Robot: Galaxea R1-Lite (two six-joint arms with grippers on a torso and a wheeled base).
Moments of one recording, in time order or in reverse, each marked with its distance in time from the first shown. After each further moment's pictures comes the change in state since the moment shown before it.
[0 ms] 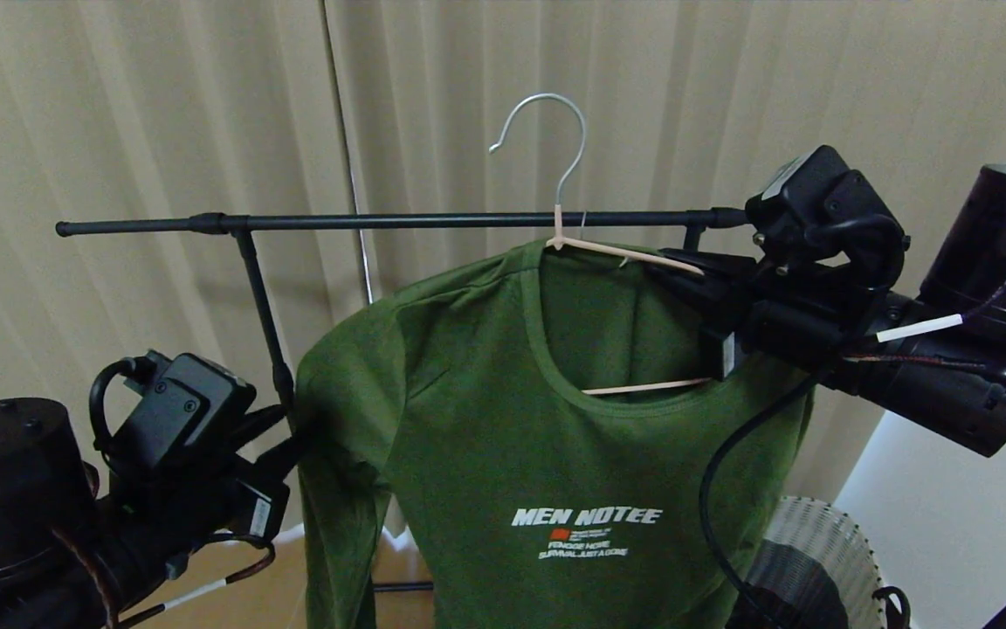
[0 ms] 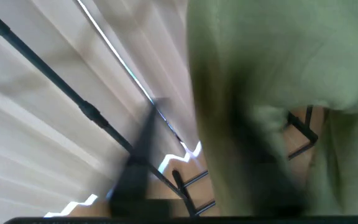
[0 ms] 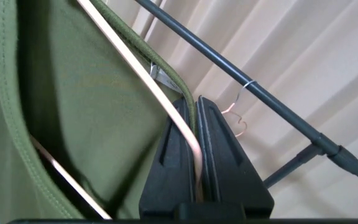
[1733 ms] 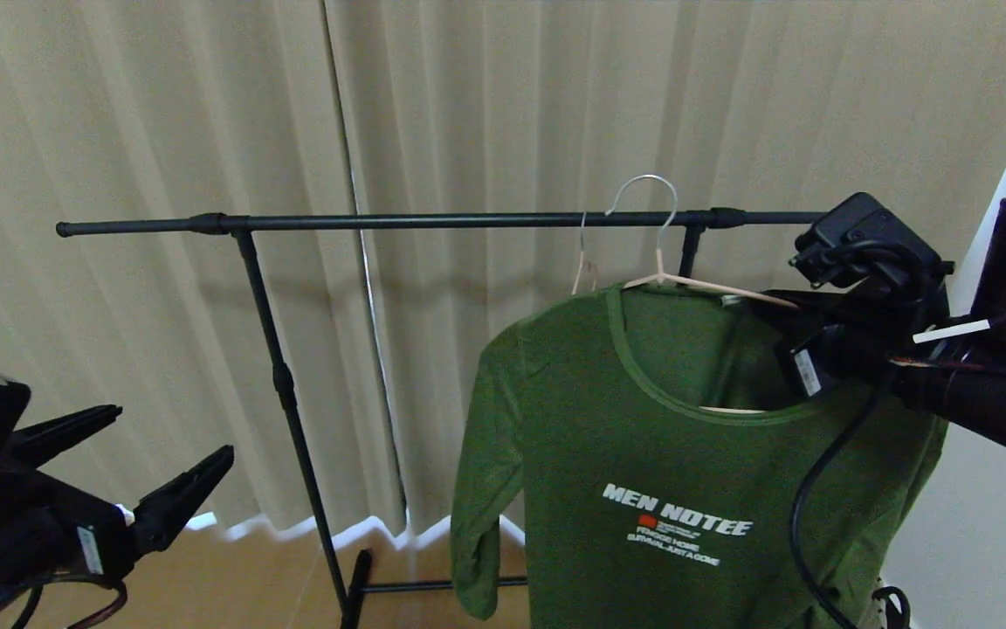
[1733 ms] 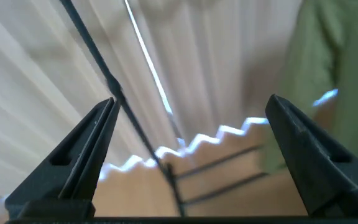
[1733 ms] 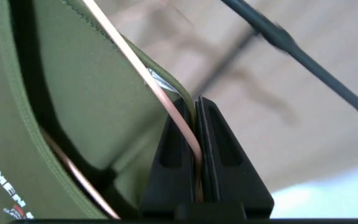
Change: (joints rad) left arm 0.210 -0.388 -0.001 0.348 -0.126 -0.138; right arm -0.155 -0.085 0.042 0.259 -0.256 -0.002
